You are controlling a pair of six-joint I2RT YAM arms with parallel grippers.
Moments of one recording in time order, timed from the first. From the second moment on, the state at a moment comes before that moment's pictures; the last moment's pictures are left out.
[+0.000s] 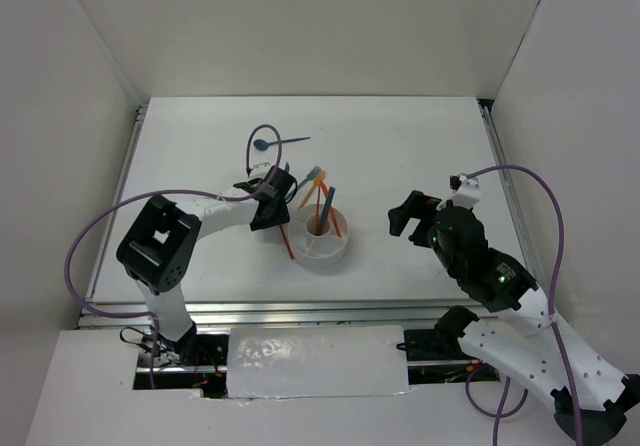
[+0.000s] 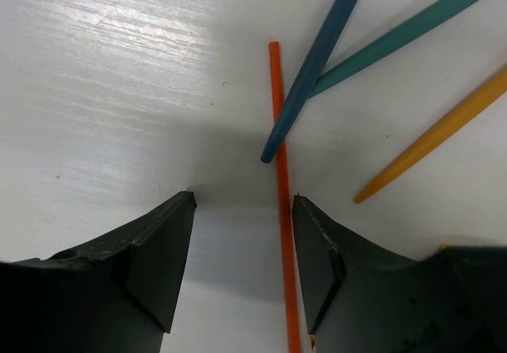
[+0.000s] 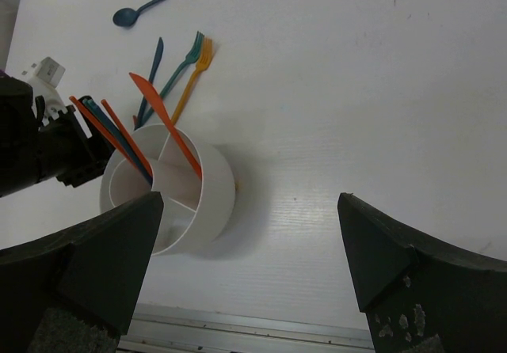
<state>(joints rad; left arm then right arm) -0.56 1.79 1.09 -0.42 -0.35 -0.80 0.67 0.62 0.79 -0.61 0.45 0.67</state>
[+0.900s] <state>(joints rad) -0.49 1.71 0.98 -0.45 -0.42 -0.83 0.67 0.65 0.78 -0.59 0.42 0.67</state>
